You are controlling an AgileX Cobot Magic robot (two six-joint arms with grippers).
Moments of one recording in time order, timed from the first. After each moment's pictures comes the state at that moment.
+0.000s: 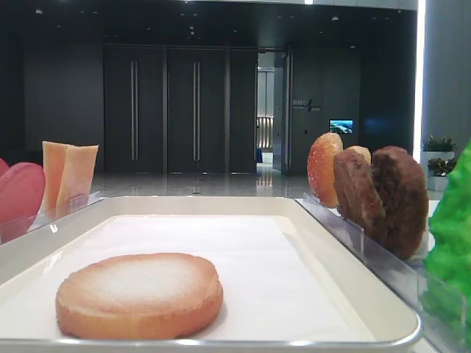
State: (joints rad) left arm 0.00 0.10 -0.52 0.03 1.22 0.07; right arm -0.01 -0.01 -0.51 0.02 1.13 -0.01
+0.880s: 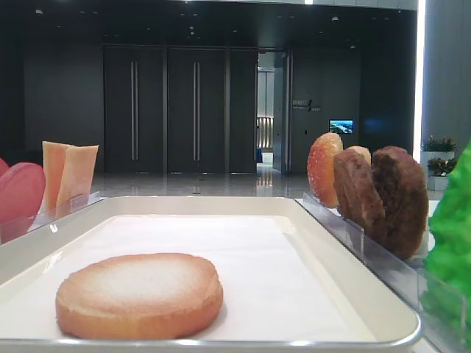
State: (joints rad) left arm 0.00 -0.02 -0.47 0.01 1.11 0.06; right arm -0.01 -0.01 -0.51 0.02 1.13 -0.01
